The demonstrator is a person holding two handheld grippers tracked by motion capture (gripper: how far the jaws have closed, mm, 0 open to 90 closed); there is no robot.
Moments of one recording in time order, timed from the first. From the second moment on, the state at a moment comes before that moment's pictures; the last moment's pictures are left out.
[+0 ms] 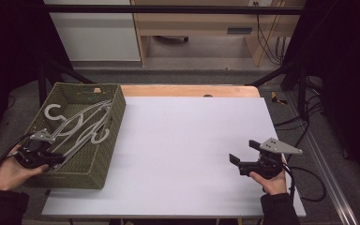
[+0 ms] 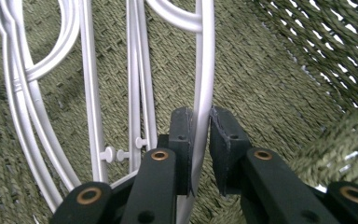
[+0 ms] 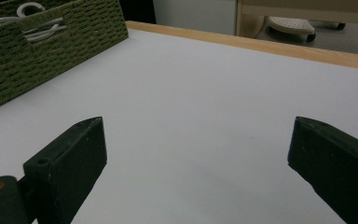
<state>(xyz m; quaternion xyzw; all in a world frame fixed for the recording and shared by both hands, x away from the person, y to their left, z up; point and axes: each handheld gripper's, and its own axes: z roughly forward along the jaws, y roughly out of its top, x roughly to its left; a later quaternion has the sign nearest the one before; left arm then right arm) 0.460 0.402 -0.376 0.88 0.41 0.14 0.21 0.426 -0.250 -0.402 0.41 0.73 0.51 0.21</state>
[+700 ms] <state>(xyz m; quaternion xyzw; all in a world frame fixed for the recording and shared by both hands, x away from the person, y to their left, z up) 0.491 0.350 -0.386 0.87 0.42 0.20 0.15 0.426 -0.250 -0.401 0.41 0.73 0.51 0.21</state>
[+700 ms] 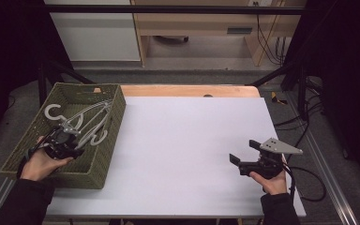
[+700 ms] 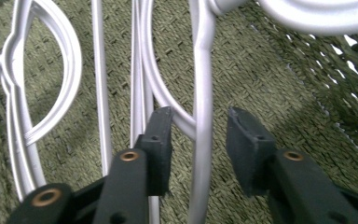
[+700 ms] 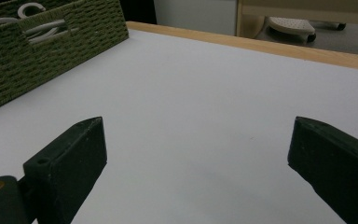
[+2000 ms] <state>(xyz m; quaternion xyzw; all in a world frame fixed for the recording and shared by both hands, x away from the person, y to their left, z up) 0.497 0.416 -0.359 0.78 0.51 0.25 0.26 0.426 -0.250 -0.402 0.42 0.72 0.51 0.21</state>
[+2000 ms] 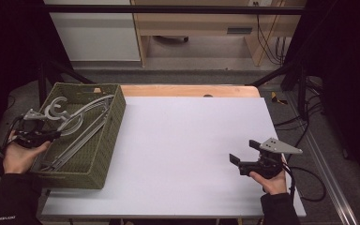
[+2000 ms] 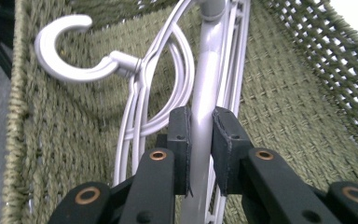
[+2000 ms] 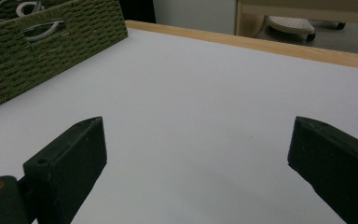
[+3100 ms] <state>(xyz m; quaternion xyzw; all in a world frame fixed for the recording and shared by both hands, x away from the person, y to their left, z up) 0.460 0.418 -0.346 0.72 0.51 0.27 0.39 0.425 -0.251 -0.401 0.41 0.72 0.51 0.21</state>
